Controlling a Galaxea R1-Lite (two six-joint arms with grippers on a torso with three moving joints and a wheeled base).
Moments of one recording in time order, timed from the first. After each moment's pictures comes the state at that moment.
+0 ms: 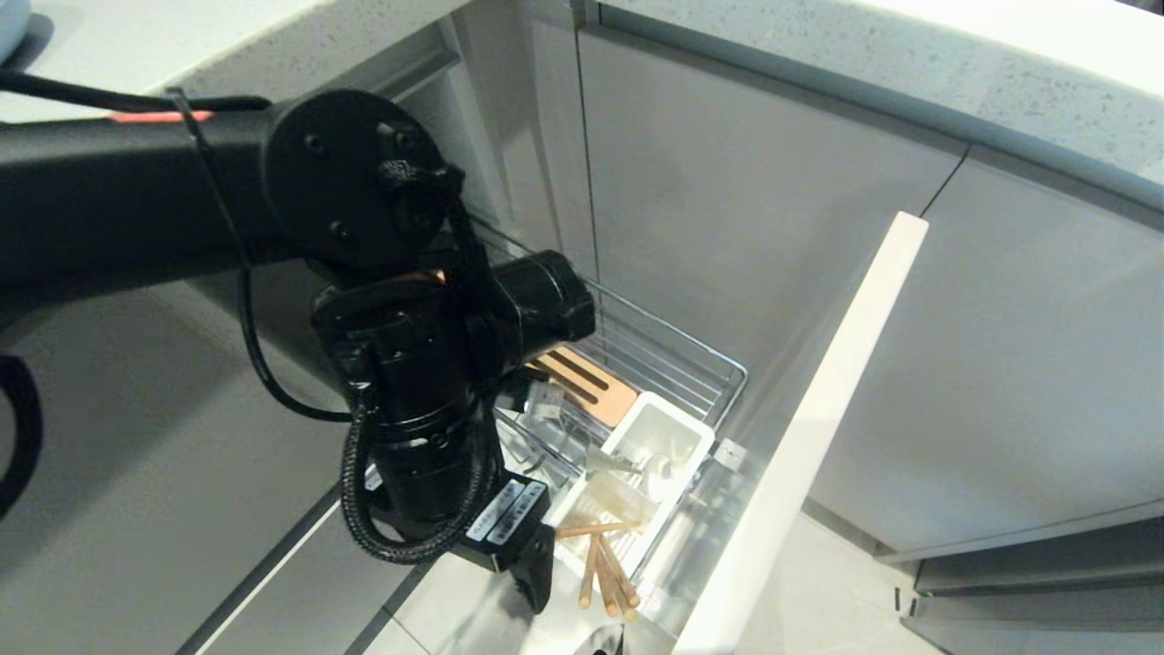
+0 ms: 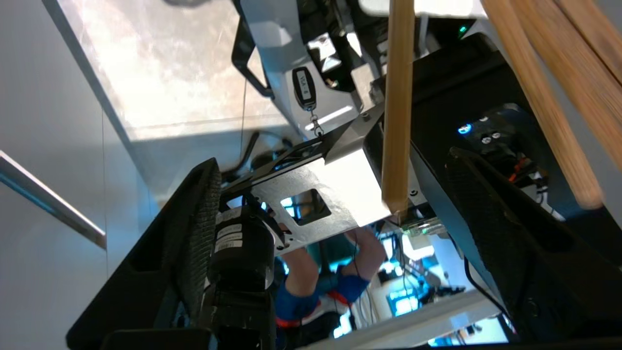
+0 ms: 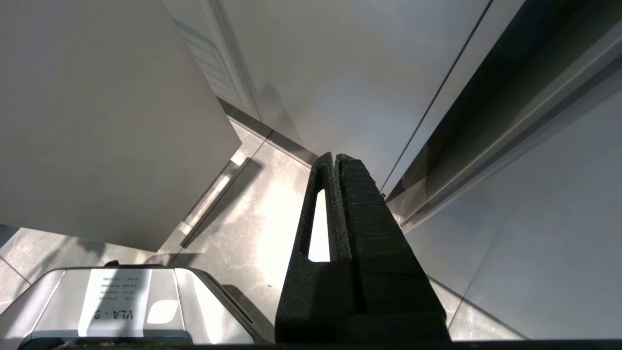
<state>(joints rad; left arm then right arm) -0.82 1.97 -1.91 1.50 0.01 -0.32 0.00 0.00 0.00 0.00 0.00 0.03</state>
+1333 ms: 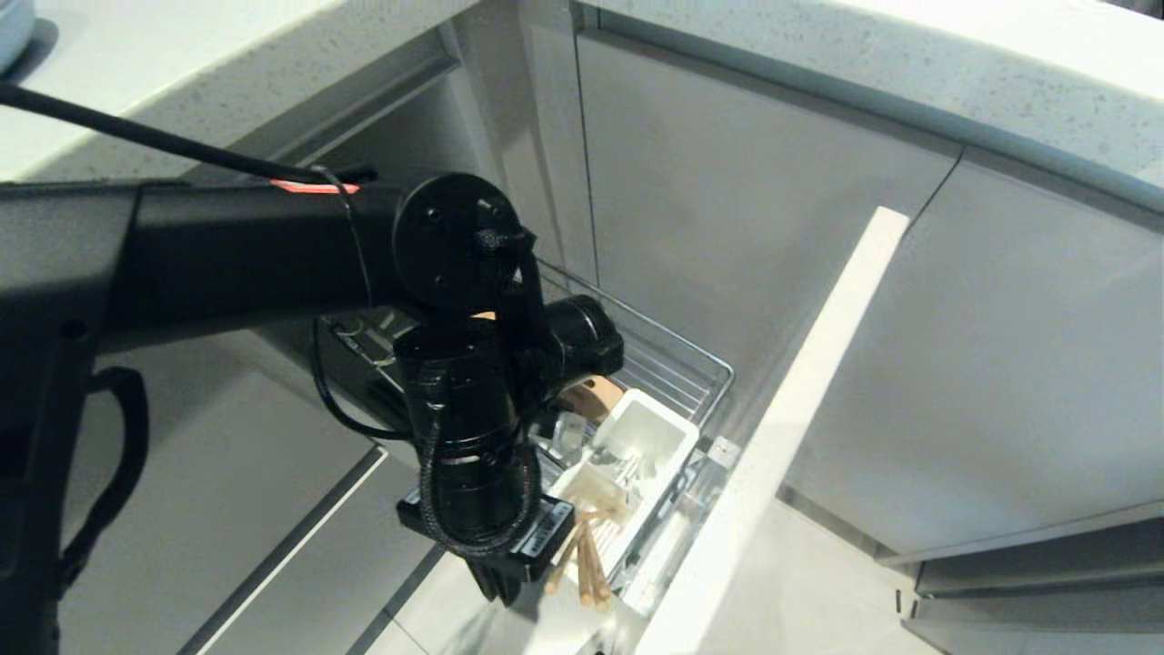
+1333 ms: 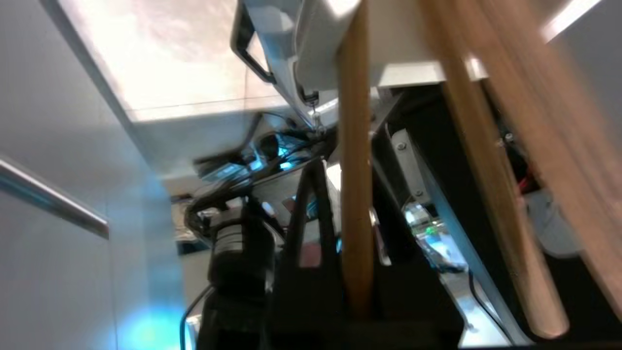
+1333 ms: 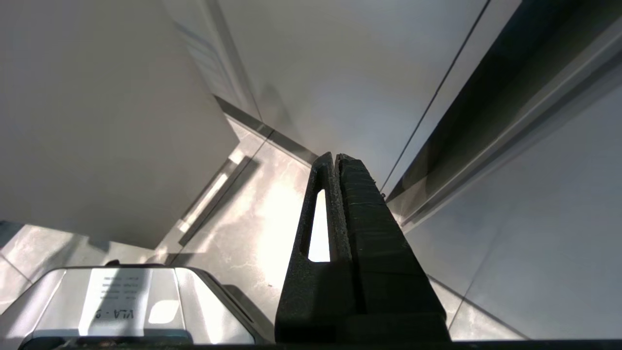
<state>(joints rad) -0.80 2.06 -1.93 1.50 0.00 -0.30 0.01 0.00 0.00 0.00 0.00 0.03</state>
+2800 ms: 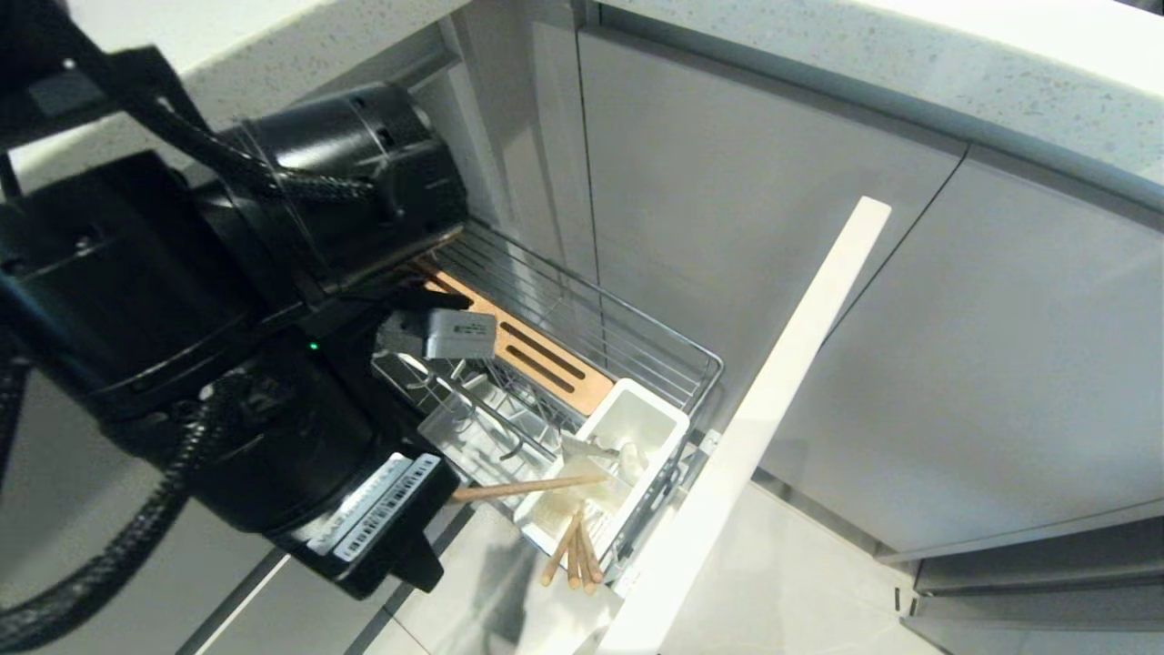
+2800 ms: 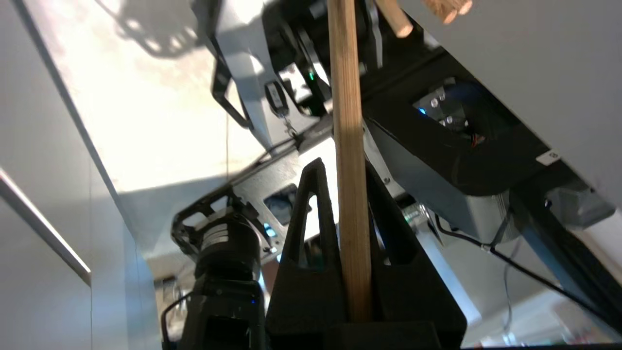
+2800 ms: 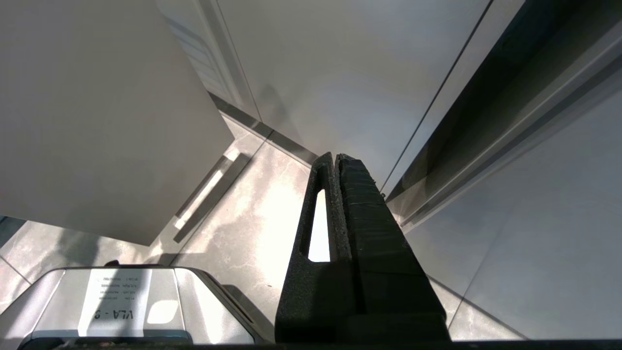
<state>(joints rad) -0.91 1.71 -1.93 1.52 0.00 -0.37 0.00 0.00 0.00 0.00 0.00 0.03</state>
